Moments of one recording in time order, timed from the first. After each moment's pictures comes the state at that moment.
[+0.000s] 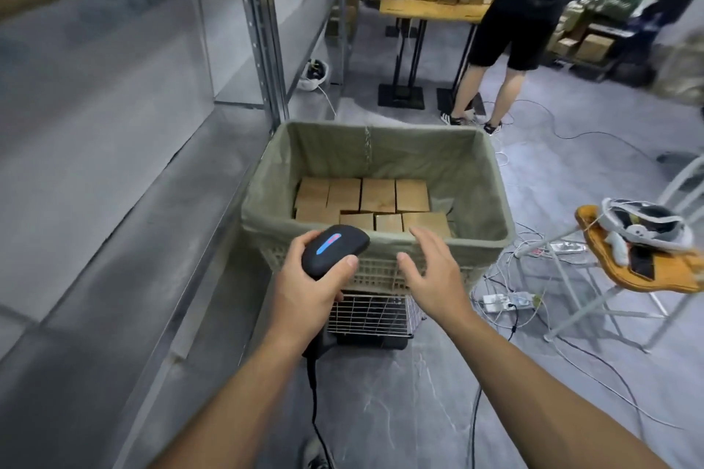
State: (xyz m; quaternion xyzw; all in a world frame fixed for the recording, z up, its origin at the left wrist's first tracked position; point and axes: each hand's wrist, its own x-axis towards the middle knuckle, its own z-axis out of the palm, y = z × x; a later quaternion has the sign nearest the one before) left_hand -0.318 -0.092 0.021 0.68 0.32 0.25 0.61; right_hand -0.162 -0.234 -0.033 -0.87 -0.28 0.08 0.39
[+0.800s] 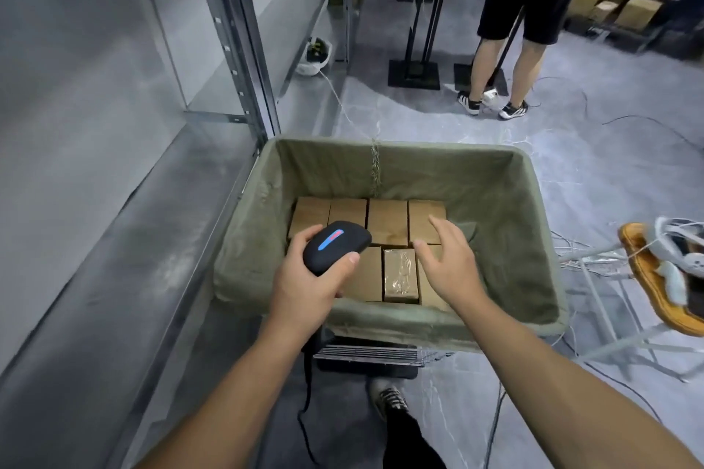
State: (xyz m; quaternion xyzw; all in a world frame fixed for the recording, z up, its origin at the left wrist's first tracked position) left_hand -0.150 0.016 0.008 0.68 0.35 0.21 0.62; right_hand 0.031 -0.132 -0.062 -0.89 -0.23 0.11 0.37
